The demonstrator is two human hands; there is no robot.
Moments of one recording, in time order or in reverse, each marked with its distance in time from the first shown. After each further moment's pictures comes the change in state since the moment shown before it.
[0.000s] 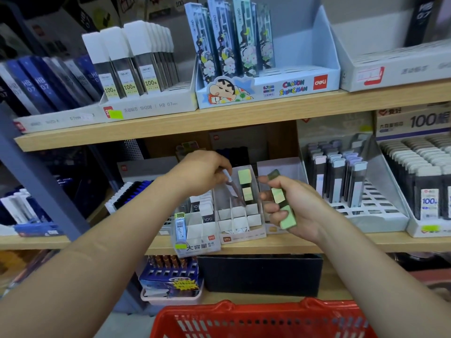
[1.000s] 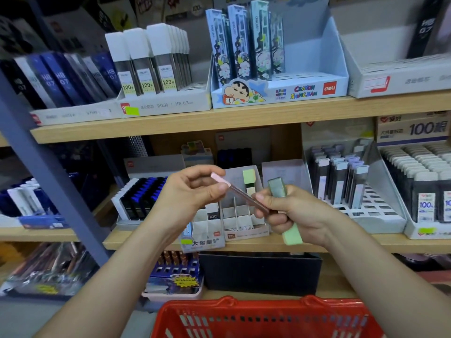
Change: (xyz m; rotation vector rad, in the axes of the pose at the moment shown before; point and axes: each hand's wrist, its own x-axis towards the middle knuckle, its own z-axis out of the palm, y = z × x) left_hand -0.083 0.009 0.021 -1.433 0.331 -0.164; right_hand -0.014 0.004 0.007 -0.412 -0.248 -0.028
